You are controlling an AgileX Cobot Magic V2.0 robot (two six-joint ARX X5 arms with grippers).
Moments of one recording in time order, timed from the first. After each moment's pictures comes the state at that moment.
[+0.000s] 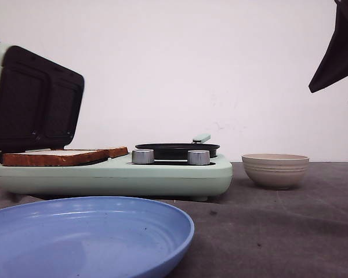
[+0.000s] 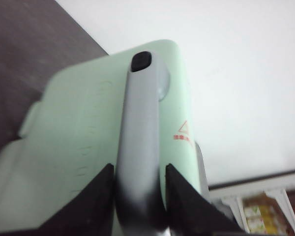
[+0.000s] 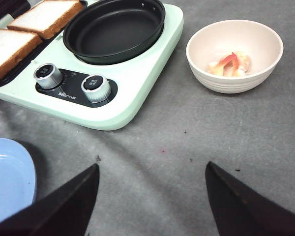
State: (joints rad) left arm 0.26 1.43 1.04 0.04 0.80 -0.75; right arm 0.50 0.62 0.46 -0.32 0.00 0.30
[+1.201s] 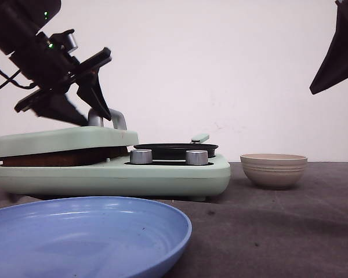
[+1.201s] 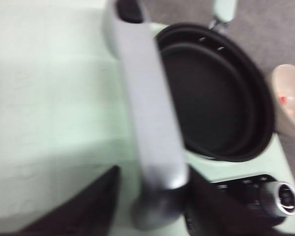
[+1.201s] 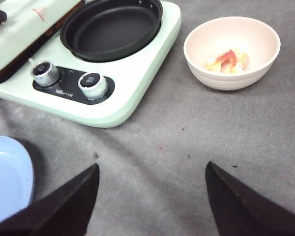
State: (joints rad) left arm -0.28 1.55 1.06 -0.18 0.23 -0.30; right arm 0.50 0.62 0.46 -0.32 0.00 0.30
